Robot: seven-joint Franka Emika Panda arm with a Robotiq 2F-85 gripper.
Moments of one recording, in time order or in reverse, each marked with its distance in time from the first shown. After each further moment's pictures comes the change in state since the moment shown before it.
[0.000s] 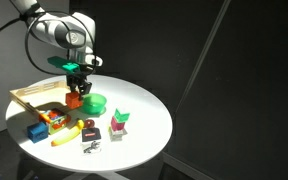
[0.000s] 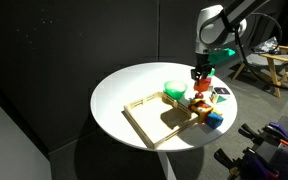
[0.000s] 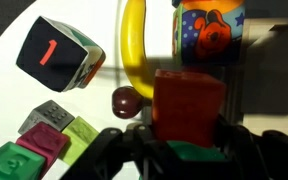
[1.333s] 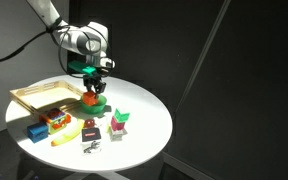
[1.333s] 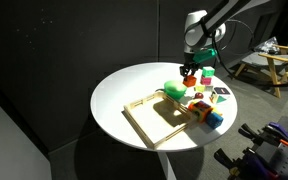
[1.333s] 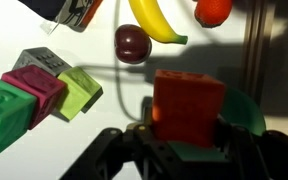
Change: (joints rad) arm -0.004 0.224 -0.012 0.290 0.000 -0.013 0.000
